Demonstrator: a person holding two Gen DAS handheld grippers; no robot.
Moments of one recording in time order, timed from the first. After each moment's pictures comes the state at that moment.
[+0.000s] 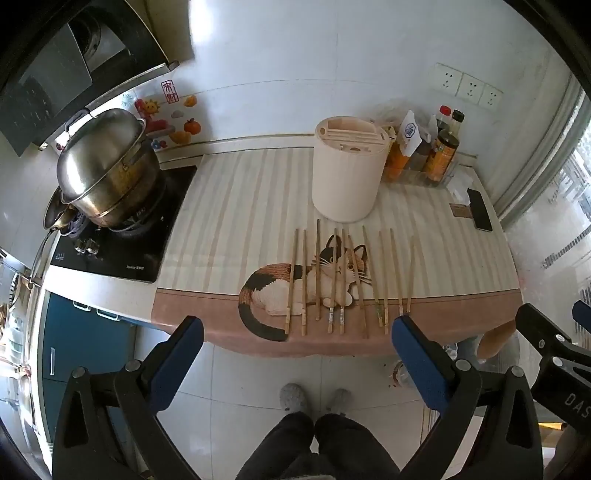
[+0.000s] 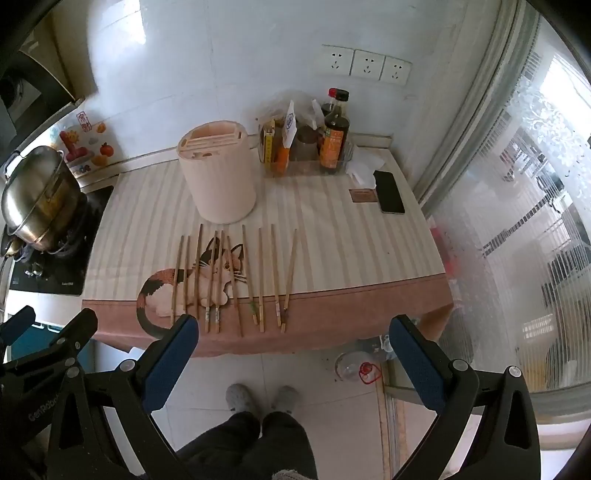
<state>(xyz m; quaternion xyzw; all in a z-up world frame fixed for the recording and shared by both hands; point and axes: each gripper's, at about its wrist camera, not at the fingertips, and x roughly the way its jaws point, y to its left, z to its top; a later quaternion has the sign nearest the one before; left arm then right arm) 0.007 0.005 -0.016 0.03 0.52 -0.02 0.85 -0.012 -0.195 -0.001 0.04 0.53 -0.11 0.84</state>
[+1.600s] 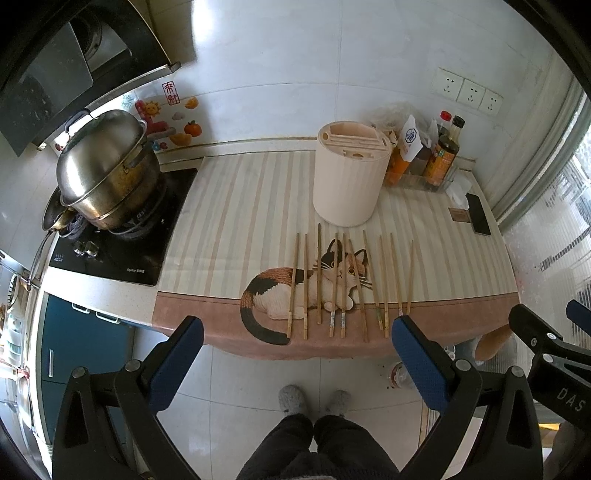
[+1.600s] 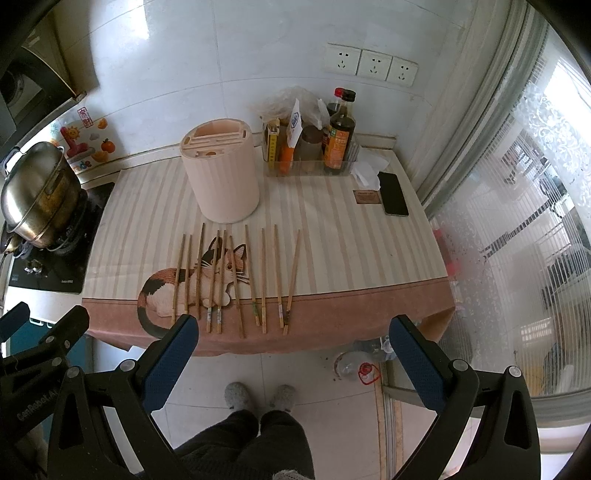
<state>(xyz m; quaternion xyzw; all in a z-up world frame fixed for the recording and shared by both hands) 0.016 0.002 -0.008 0.03 0.52 -0.02 0.85 -0.002 -0.189 0.002 0.03 0.54 -0.11 0.84</state>
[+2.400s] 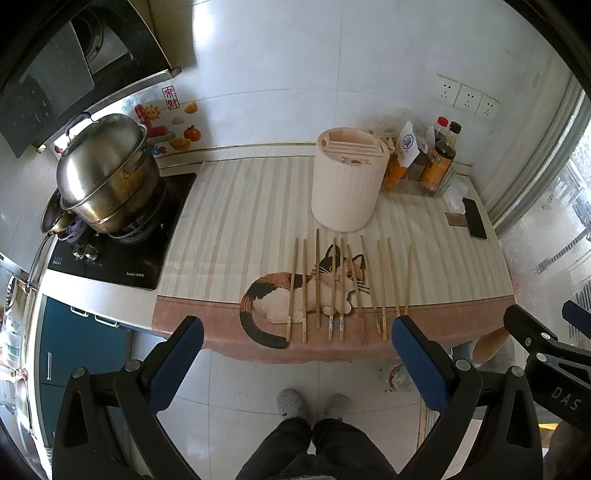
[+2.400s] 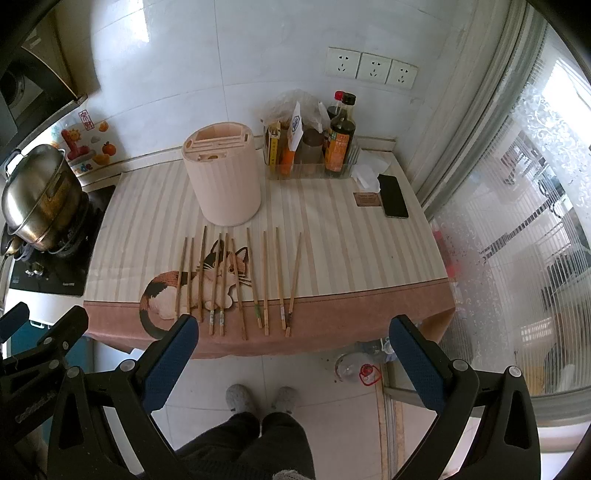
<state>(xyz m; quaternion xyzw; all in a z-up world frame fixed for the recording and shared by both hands) 0.016 0.006 0.001 0.03 0.52 -0.03 0.86 0.000 -0.185 0.007 0.03 0.54 -0.10 0.84</state>
